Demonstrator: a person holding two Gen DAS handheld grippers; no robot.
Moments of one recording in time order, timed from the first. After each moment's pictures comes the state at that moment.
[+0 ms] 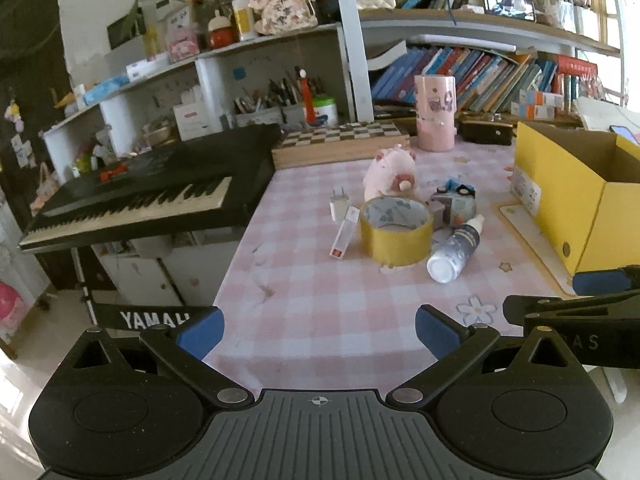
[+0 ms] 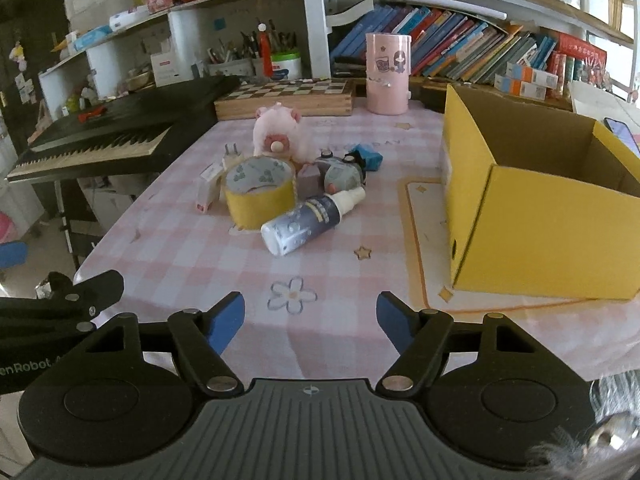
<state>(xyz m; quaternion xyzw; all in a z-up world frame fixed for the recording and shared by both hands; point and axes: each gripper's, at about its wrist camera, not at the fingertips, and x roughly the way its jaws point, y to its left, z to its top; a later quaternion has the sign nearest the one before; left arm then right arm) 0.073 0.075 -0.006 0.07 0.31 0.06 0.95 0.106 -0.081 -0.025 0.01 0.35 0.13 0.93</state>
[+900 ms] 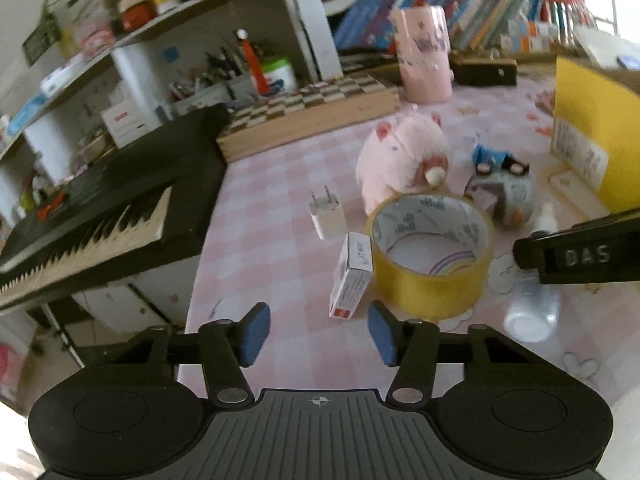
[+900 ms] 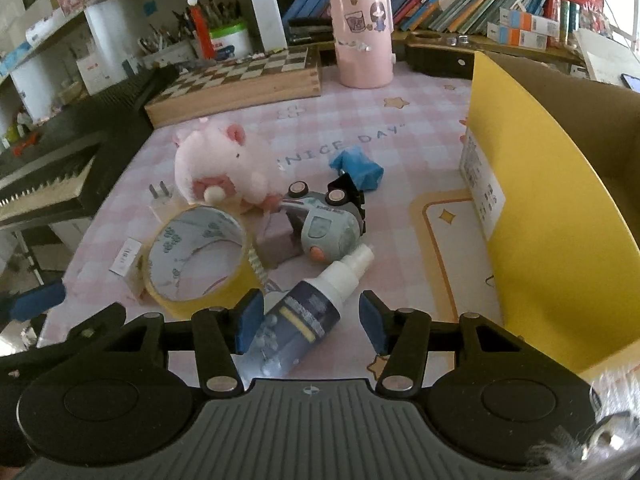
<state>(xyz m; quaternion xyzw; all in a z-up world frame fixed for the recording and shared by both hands) 0.218 0.085 -0.049 0.15 0.37 0.01 0.92 0.251 -0.061 -0.047 0.06 0.42 0.07 0.90</state>
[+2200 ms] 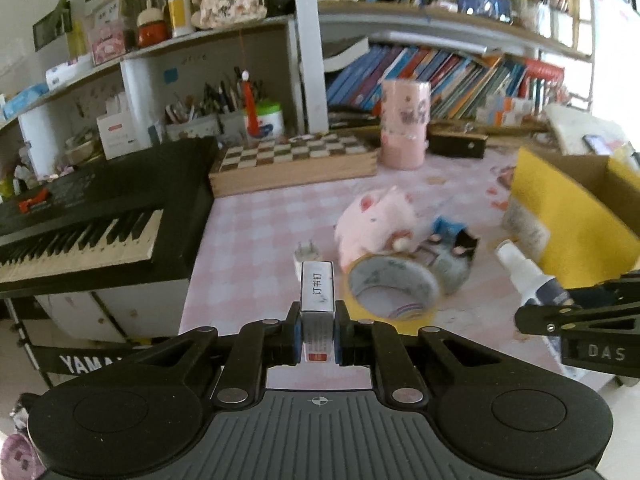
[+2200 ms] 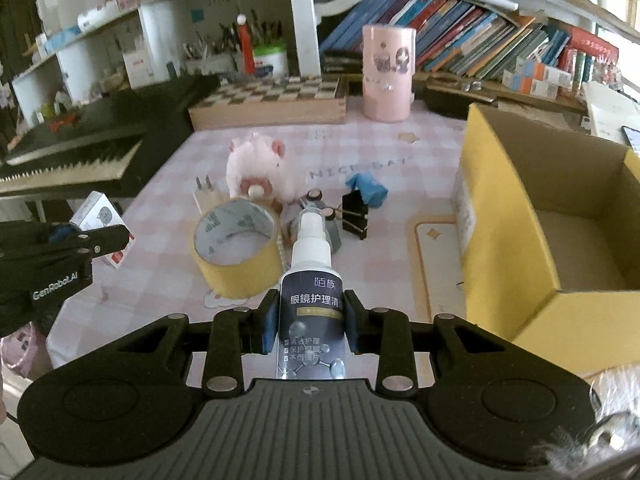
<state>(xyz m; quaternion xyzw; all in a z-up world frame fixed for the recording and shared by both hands) 0.180 0.105 0.004 0.06 0.32 -0.05 0.95 0.191 -0.067 -0.007 0.01 0.37 0.11 0.92</state>
